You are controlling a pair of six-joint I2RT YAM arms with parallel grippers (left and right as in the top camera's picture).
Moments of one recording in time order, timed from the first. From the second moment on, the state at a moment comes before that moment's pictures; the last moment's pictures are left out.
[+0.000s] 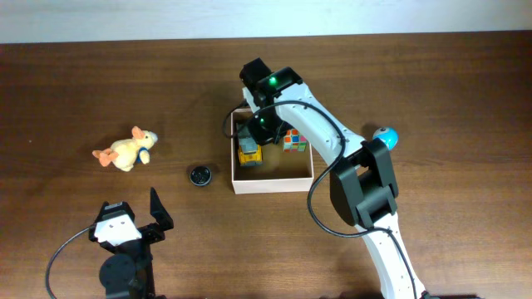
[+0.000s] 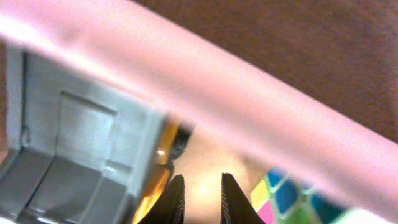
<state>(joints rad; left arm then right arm) 0.15 0.01 0.07 -0.21 -0.10 -0.12 0.54 2.43 2.18 -1.22 -0.10 0.08</state>
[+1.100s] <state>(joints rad) 0.15 0.01 0.07 -0.21 -0.10 -0.12 0.51 2.43 2.41 -1.58 -0.09 0.07</state>
